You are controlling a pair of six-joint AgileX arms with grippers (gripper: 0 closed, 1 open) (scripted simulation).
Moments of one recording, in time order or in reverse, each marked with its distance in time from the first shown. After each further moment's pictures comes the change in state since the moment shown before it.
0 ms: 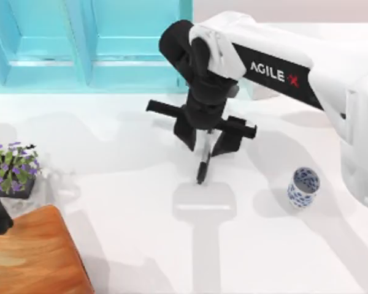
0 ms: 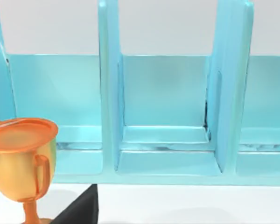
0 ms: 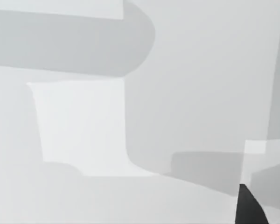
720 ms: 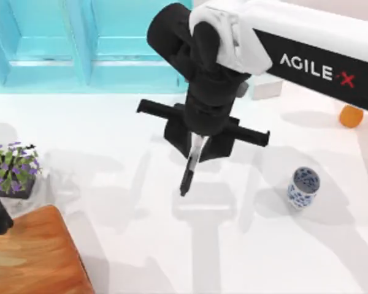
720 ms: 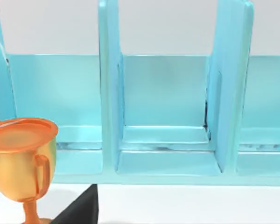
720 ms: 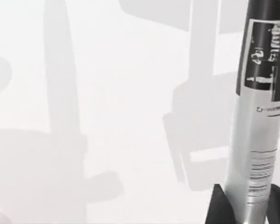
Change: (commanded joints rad) left arm 0.000 0.000 0.000 0.000 0.000 0.000; right arm 0.104 -0.427 -0.291 -0.131 0.051 0.077
